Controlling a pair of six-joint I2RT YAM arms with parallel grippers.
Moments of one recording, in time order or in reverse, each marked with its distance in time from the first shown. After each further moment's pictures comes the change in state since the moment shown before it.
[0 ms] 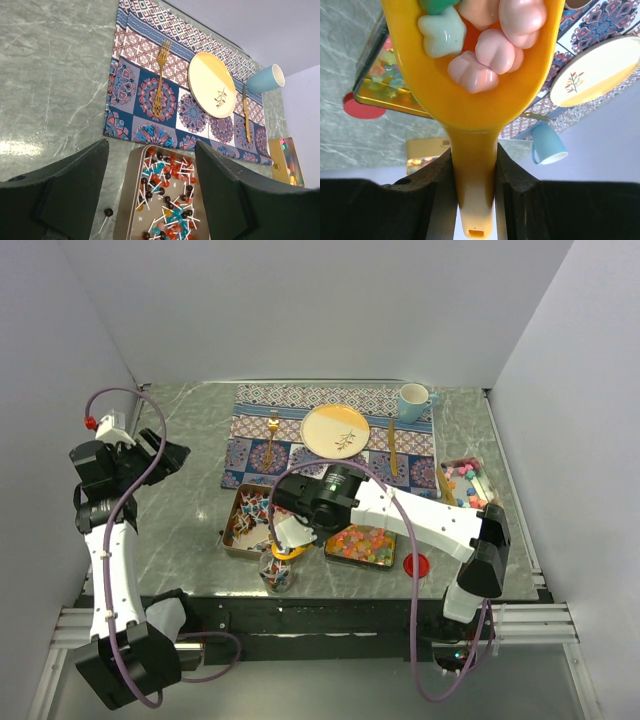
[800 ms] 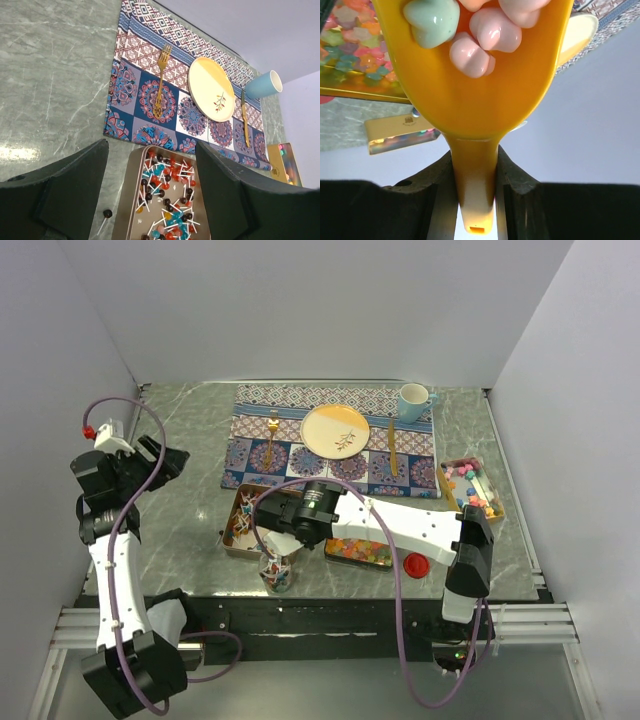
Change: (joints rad) left arm 0.021 -0.061 -0.078 0.053 0.004 -0.030; right arm 0.099 0.079 0.037 0.016 0.261 -0.016
